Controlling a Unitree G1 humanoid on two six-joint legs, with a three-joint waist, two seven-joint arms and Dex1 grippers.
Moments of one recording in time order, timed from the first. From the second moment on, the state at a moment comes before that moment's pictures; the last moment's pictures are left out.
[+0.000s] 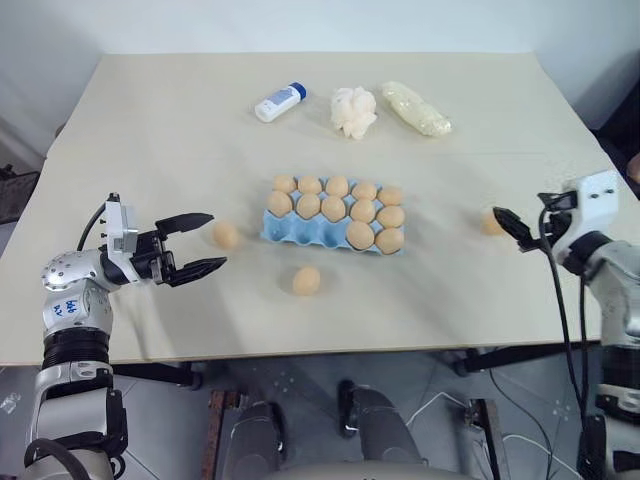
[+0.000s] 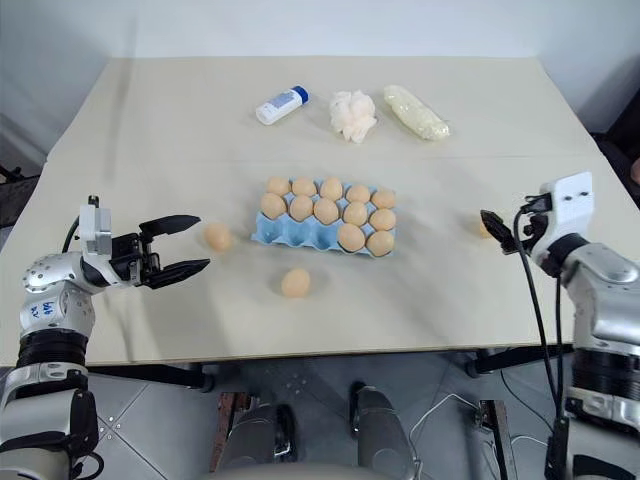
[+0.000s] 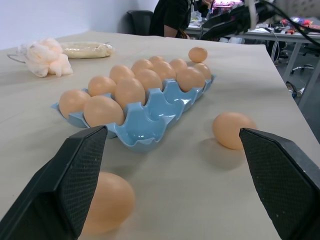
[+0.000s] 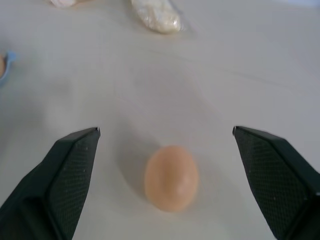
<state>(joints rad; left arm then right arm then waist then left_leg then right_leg) -0.54 0.64 0.26 0.64 -0.48 -0.12 -1.45 -0.45 -0.67 -0.31 0.25 0.27 0.41 0.59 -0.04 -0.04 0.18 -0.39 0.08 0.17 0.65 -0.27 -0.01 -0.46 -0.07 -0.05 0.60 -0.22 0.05</state>
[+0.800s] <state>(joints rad) -0.50 0.64 0.27 0.60 -0.48 -0.11 -1.42 -0.58 -0.62 -0.20 0.59 0.17 0.22 0.53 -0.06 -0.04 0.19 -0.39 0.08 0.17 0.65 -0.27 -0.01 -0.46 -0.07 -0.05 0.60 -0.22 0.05</state>
